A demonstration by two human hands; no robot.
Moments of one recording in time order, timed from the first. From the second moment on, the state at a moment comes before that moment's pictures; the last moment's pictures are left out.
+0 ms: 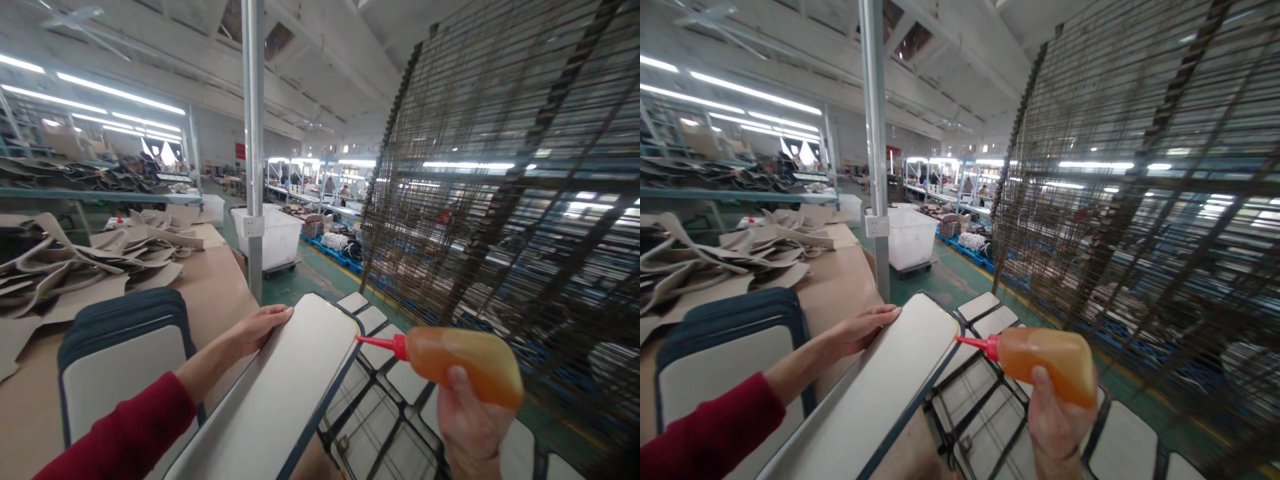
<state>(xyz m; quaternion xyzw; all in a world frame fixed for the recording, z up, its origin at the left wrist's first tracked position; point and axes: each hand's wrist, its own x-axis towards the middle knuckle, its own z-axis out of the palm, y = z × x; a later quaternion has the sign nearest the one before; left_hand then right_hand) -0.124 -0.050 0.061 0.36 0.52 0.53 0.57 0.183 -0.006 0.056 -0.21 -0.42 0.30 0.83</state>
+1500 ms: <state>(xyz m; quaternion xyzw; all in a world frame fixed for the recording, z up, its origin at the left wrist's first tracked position) -0.153 -0.059 0.039 0.32 0.48 0.55 0.60 0.144 -0.011 0.054 -0.21 -0.46 0.41 0.76</state>
